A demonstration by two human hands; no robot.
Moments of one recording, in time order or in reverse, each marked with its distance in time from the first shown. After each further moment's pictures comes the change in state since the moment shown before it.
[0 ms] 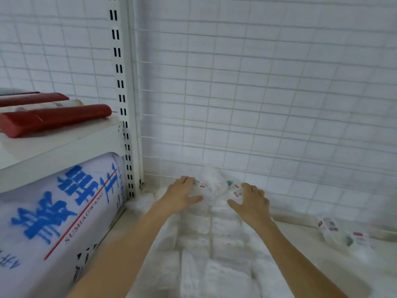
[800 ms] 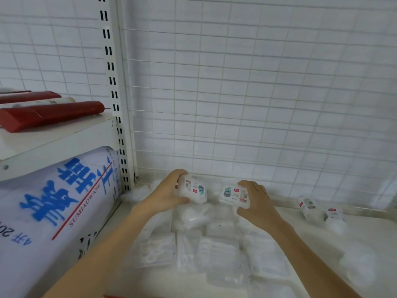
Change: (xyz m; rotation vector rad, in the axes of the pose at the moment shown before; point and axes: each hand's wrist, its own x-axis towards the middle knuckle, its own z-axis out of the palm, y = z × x) left_hand -0.052 0.006 -0.017 -0.514 0.021 0.126; right_hand -0.057 0.034 -0.026 0.199 -0.001 -0.227
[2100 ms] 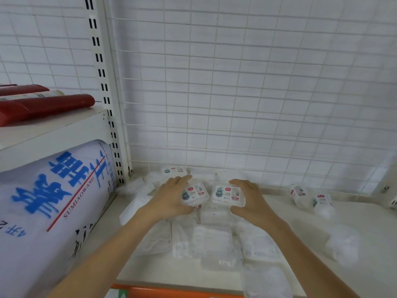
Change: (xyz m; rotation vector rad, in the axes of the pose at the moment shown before) left_hand -0.026 0.025 0.025 0.464 -0.166 -0.035; right_hand -0.023 0.005 0.002 0.170 -0.077 -0.006
